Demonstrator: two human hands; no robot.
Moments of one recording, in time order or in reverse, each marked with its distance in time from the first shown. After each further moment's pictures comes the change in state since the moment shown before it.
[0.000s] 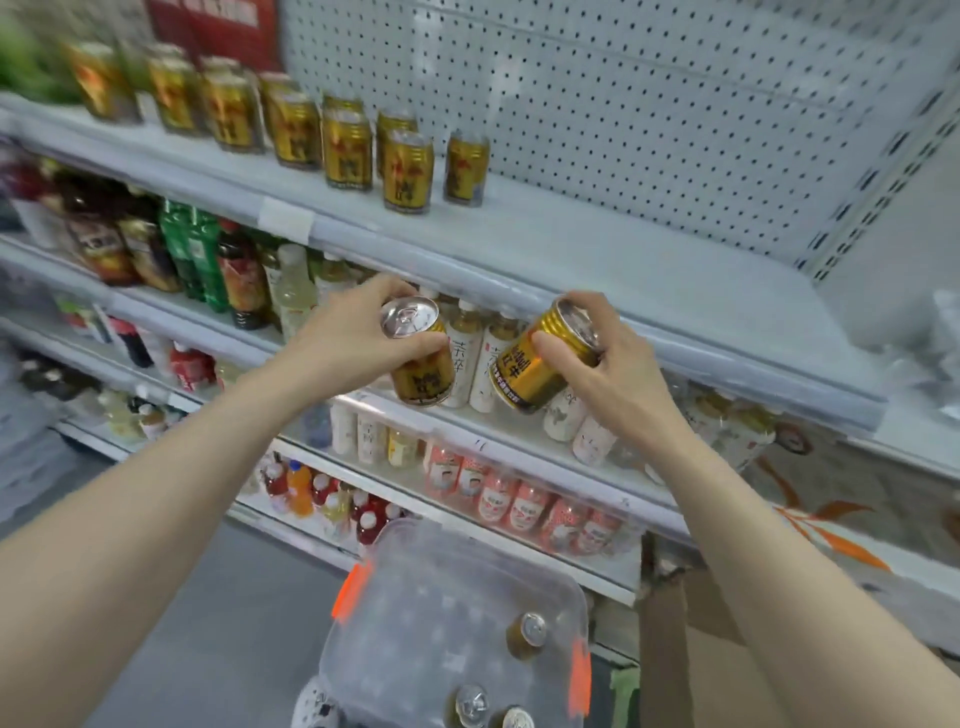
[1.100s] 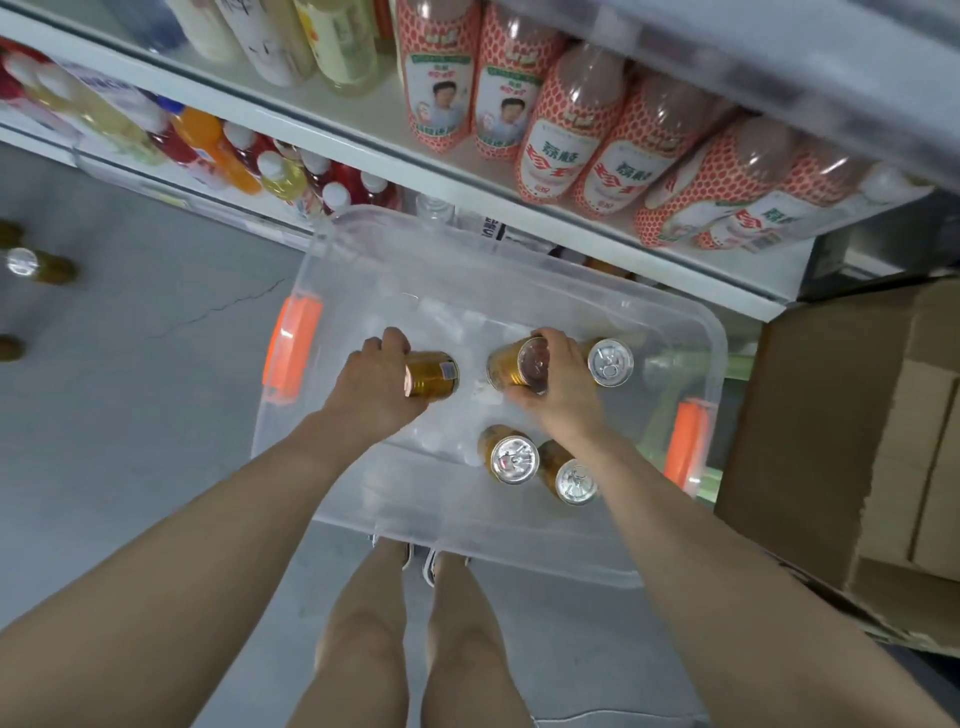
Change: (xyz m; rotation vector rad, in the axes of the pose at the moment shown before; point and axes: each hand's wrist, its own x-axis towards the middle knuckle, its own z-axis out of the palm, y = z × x) left_hand -0.148 -0.276 0.429 0.190 -0.713 -0.491; right_hand -0.197 0.383 0.337 -0.042 -0.483 0.756
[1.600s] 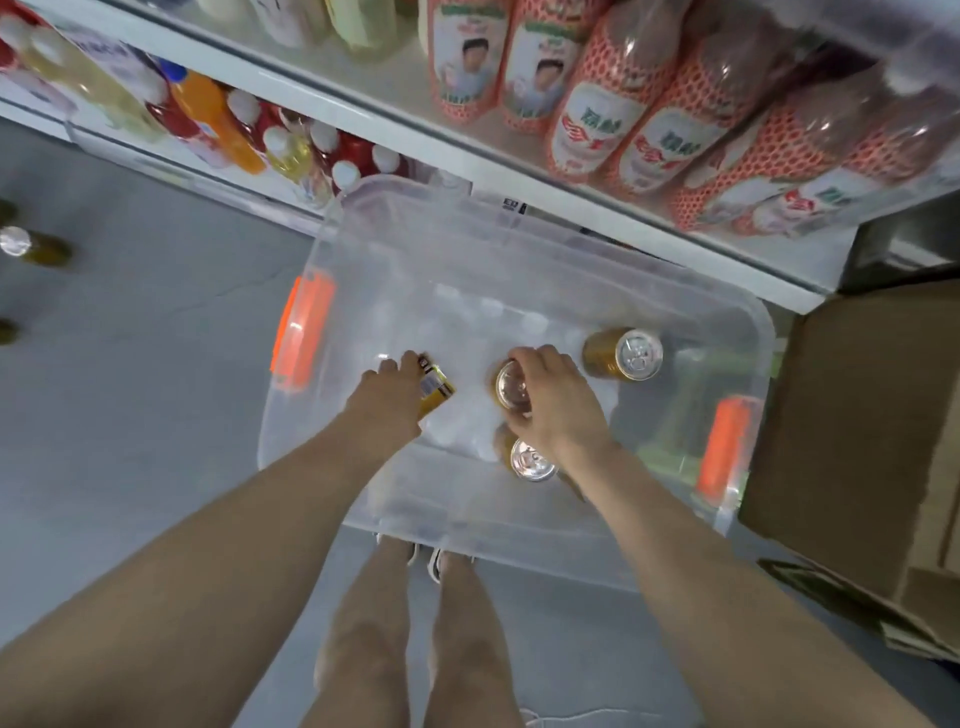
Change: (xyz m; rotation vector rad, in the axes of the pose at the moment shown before) left_hand 0.001 -0.019 0.032 0.357 -0.256 -0.015; right_hand -0.013 0.001 0.036 -0.457 -0.023 -0.272
